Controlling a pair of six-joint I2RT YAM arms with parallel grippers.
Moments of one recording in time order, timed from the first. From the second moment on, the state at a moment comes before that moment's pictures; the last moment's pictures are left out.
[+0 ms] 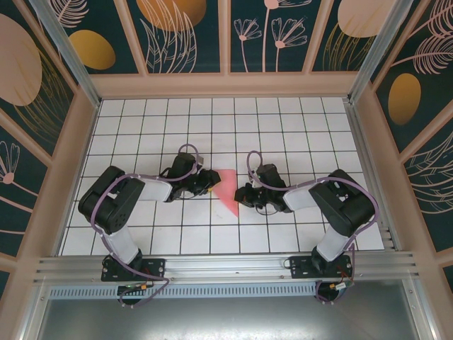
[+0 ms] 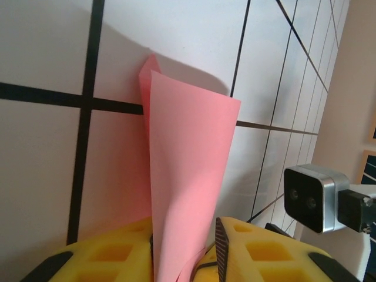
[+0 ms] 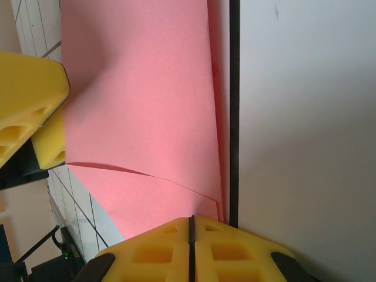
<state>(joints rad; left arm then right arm) -0.53 1.76 0.68 0.37 0.51 -1.11 0.64 1.69 0.53 0.38 -0.52 0.94</state>
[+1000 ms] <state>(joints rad) -0.53 1.70 0.65 0.42 0.52 -1.20 1.08 1.38 0.54 0.19 0.21 0.57</state>
